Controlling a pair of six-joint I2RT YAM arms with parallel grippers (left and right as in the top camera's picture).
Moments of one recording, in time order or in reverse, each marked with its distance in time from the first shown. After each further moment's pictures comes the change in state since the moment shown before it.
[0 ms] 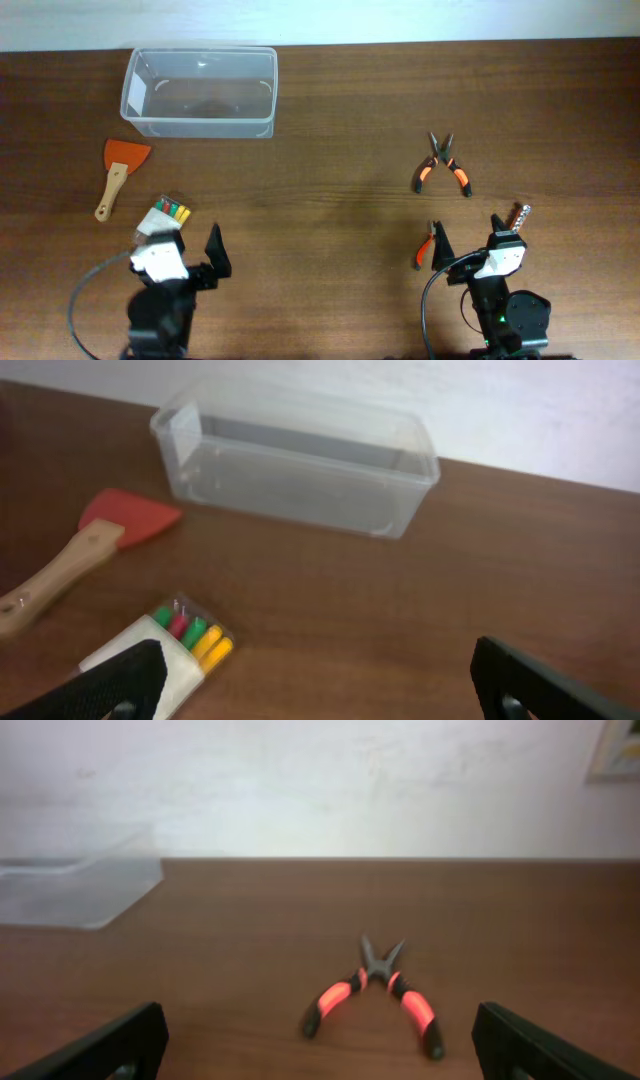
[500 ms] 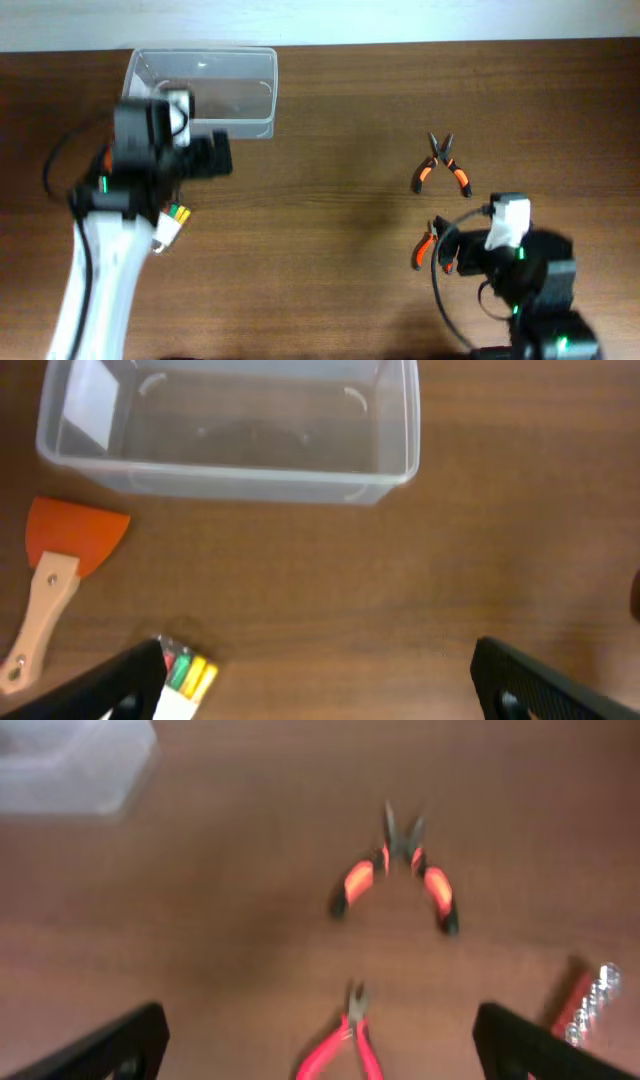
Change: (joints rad) left arm 0.000 1.119 1.149 -0.599 0.118 0.101; right arm 0.000 0.640 0.647 -0.578 -0.050 0.028
